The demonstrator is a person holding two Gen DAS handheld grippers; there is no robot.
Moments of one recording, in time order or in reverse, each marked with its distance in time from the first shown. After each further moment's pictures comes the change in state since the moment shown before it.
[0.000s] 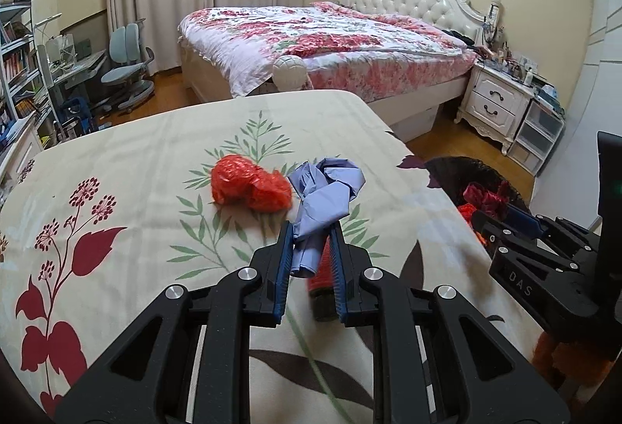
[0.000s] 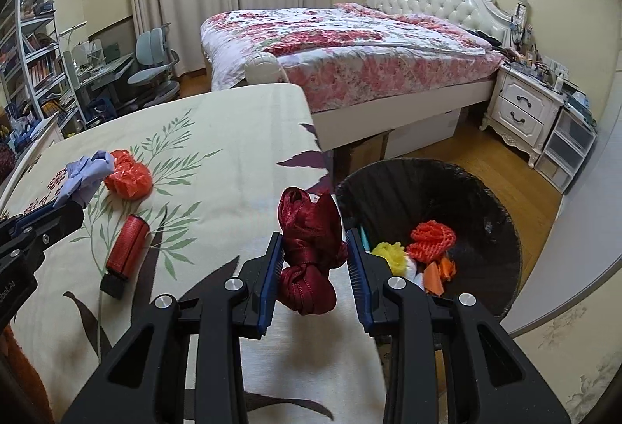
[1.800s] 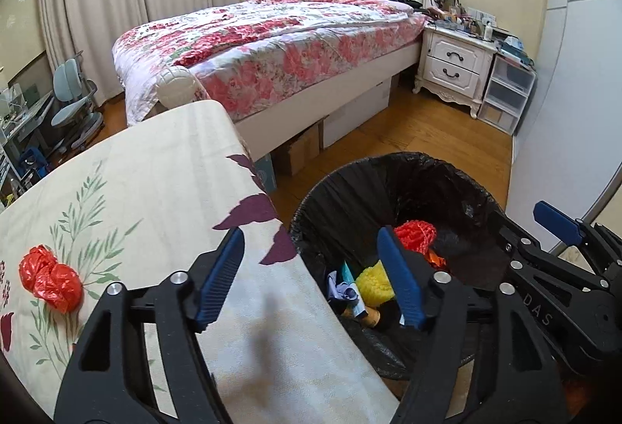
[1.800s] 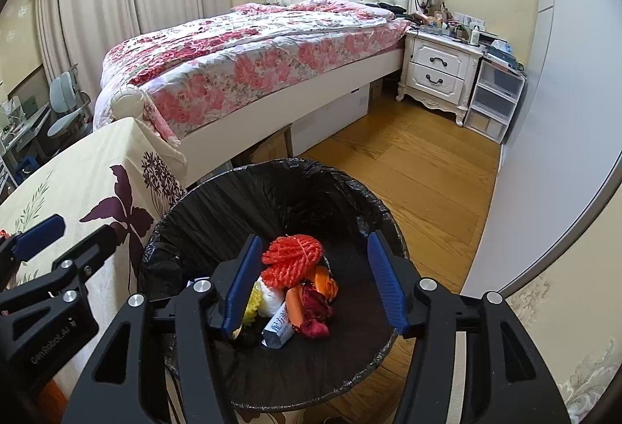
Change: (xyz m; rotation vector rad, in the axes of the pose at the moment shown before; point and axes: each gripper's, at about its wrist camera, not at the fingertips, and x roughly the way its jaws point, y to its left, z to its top) left arm 0.111 -0.159 0.039 0.183 0.033 -0.075; right arm 0.041 -0.134 0.007 0.224 0.007 -0.225
